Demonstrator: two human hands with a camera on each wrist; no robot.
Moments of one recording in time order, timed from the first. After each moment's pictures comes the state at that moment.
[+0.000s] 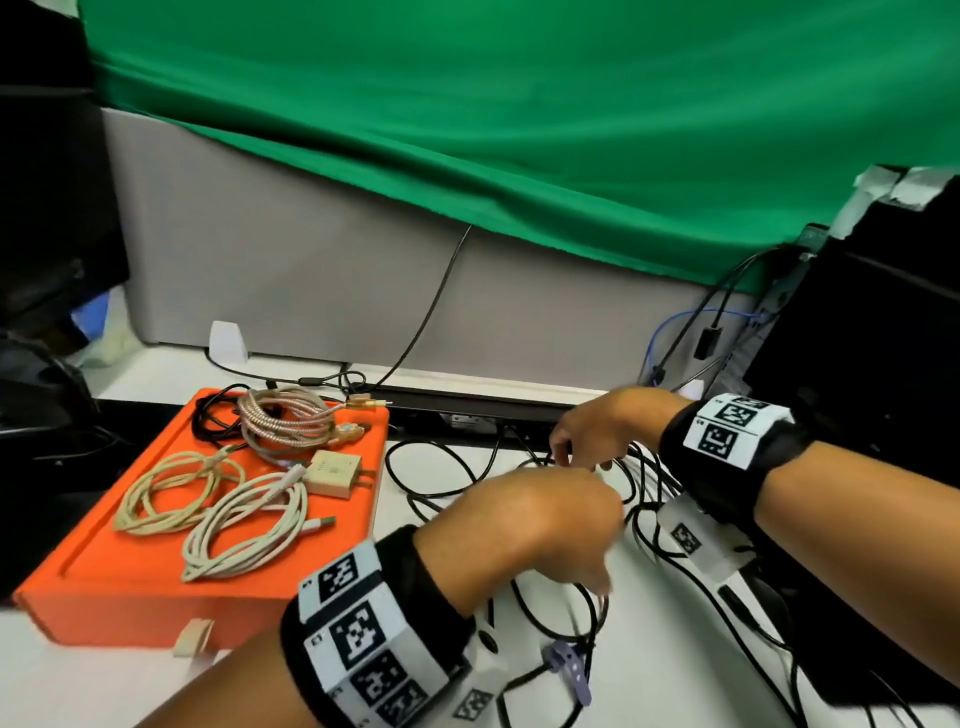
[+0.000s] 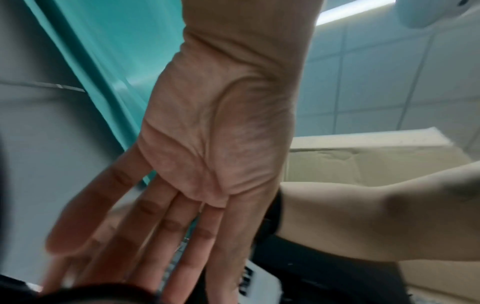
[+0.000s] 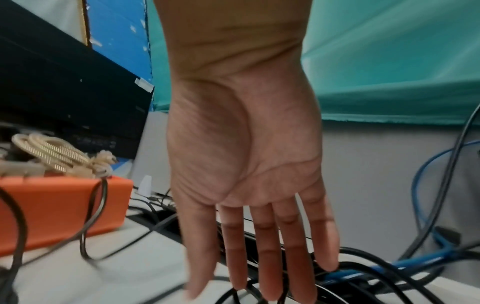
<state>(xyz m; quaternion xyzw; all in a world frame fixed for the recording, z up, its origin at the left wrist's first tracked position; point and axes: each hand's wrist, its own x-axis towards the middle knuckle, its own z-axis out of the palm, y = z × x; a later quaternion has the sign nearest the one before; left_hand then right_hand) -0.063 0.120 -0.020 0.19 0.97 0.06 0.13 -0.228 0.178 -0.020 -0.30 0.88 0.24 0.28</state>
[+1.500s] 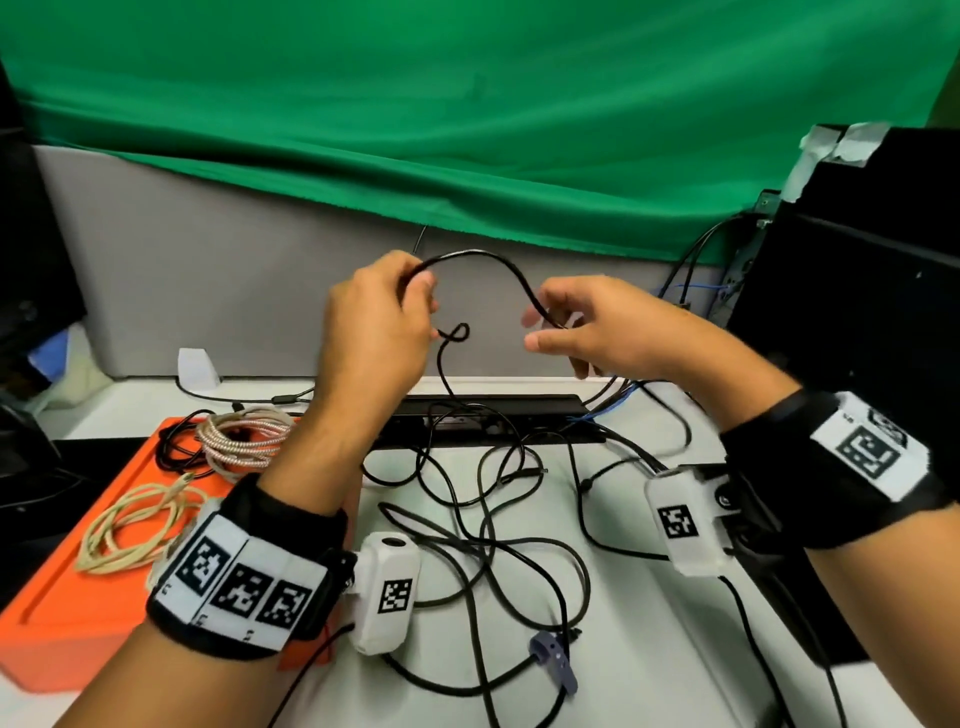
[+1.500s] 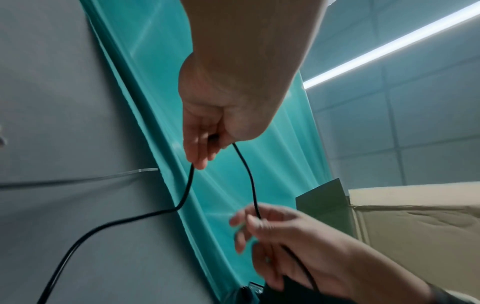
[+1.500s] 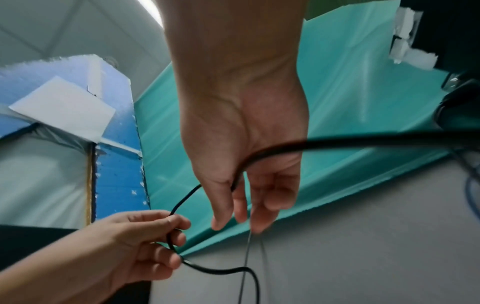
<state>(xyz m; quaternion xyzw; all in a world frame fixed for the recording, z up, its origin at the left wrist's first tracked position) -0.095 0.017 0.014 -0.08 0.80 0.41 -0.42 -0.179 0.220 0.065 -0.39 0.89 -0.24 0.01</state>
